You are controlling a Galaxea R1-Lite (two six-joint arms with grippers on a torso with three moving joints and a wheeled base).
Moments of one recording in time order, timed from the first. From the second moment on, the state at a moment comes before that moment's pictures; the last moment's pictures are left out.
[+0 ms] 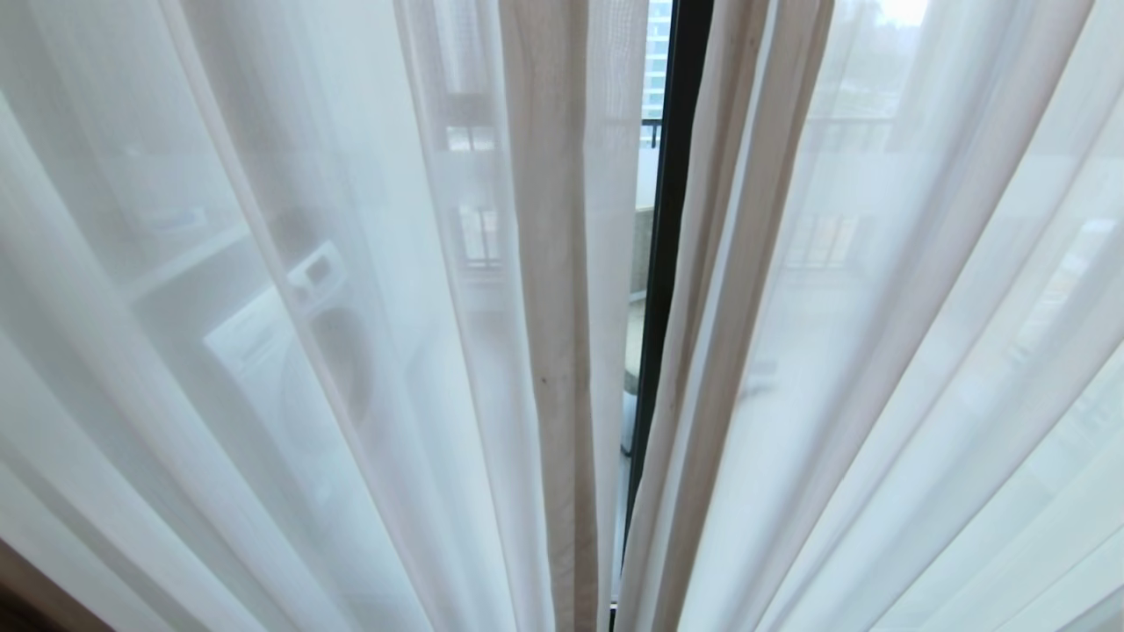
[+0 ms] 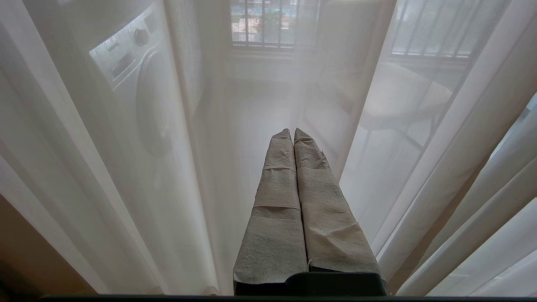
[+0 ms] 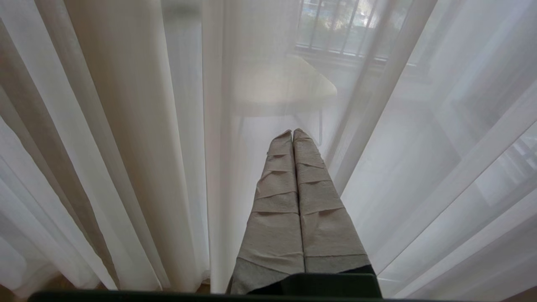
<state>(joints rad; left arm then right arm) 0.00 0.00 0.00 0.00 0.01 -0.05 0.00 0.00 0.00 0.01 0.05 -0.13</state>
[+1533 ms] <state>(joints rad) -0.01 0.12 -0.47 0.09 -0.12 -0.08 0.00 0.00 0.00 0.01 0.05 -0.13</state>
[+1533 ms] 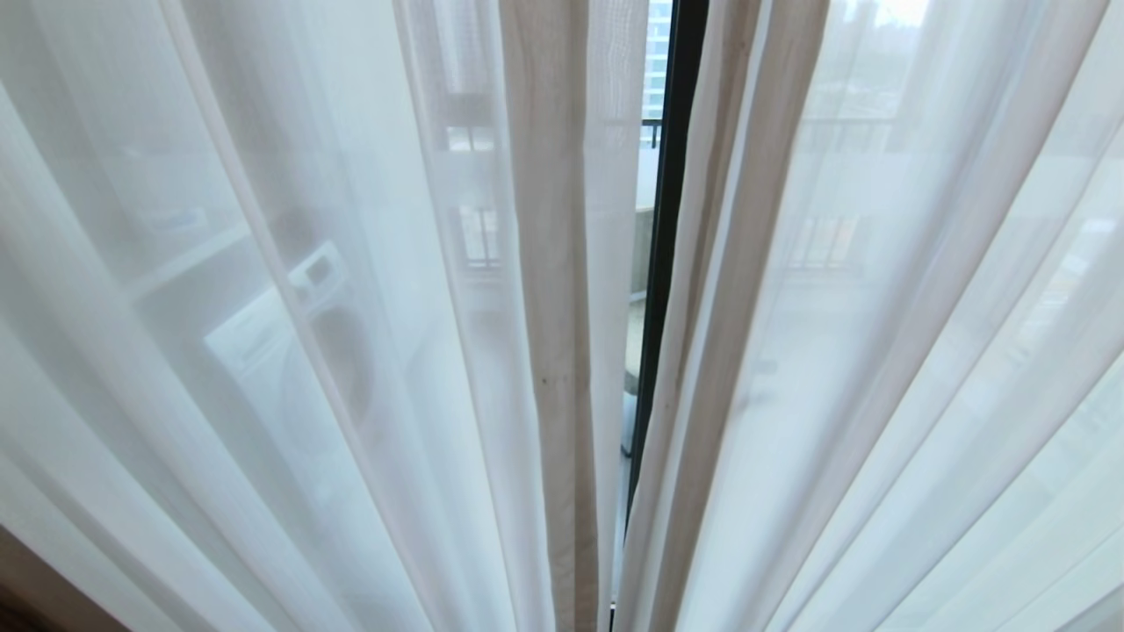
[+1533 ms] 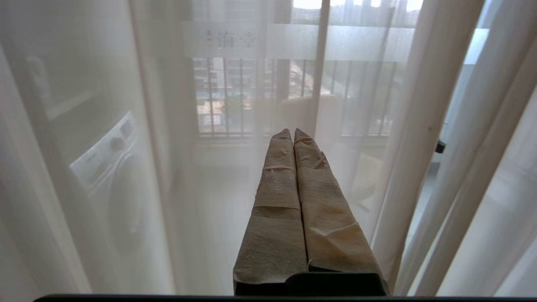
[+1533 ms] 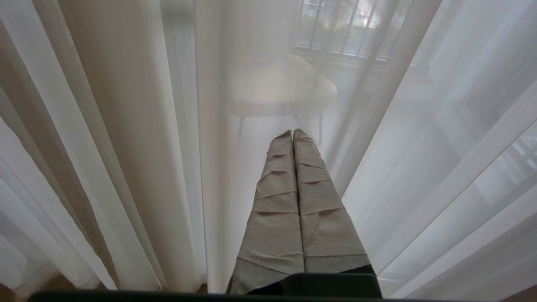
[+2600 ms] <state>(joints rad) -0.86 0.80 -0.82 0.08 -0.16 -0.04 0.00 0.00 0.00 0.01 0.05 -0.13</state>
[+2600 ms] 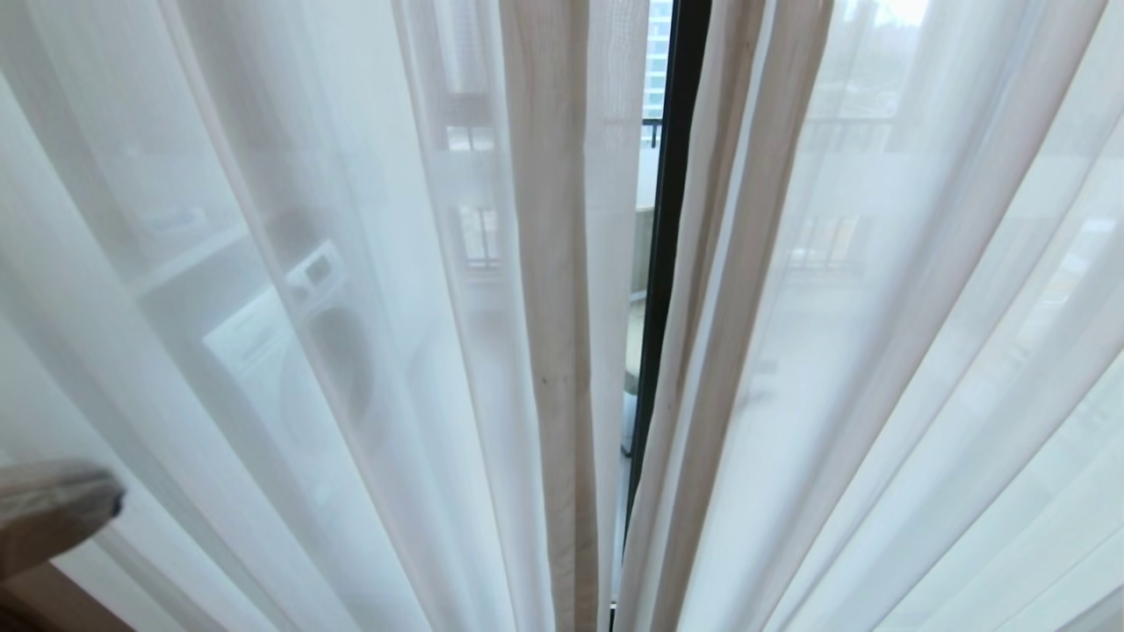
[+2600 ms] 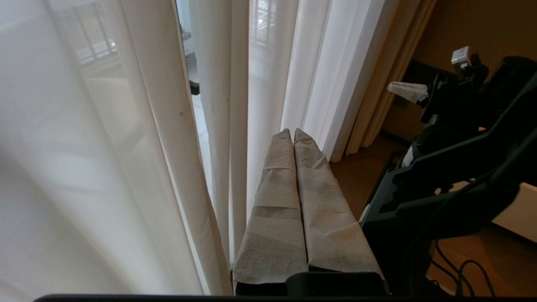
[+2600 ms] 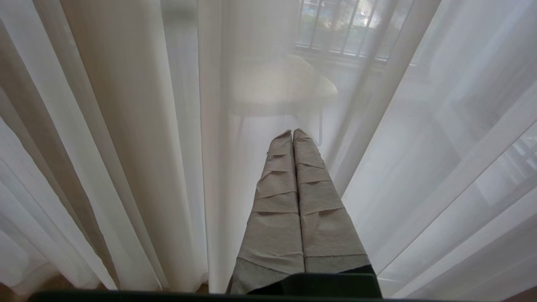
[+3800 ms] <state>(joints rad) -0.86 1.18 -0.99 -0.27 0.04 0.04 0.00 0.00 0.00 0.01 0.05 -0.13</state>
